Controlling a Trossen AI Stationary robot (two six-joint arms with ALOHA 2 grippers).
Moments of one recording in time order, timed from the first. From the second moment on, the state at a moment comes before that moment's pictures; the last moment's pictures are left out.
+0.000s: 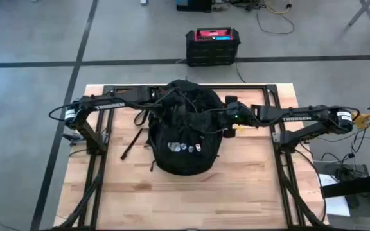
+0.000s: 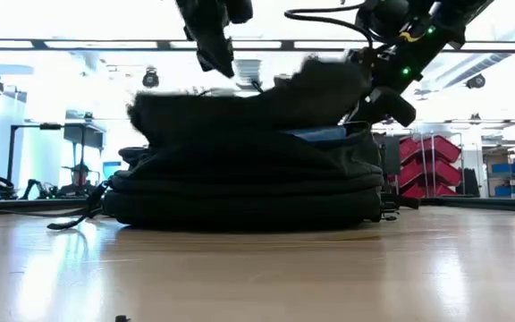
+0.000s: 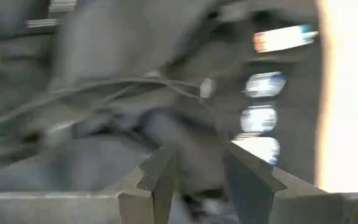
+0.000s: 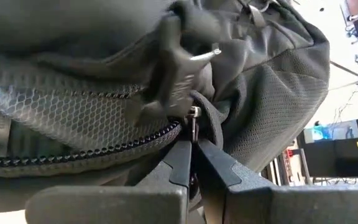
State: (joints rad) left arm 0.19 1.67 1.66 -1.08 0.28 0.12; right arm -0.23 1.19 0.75 -0.27 0.29 -0.50
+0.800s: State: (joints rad) left arm 0.43 2.09 1.65 -0.52 0.05 0.27; right arm -0.14 1.19 0.80 -0.45 0.30 -0.23
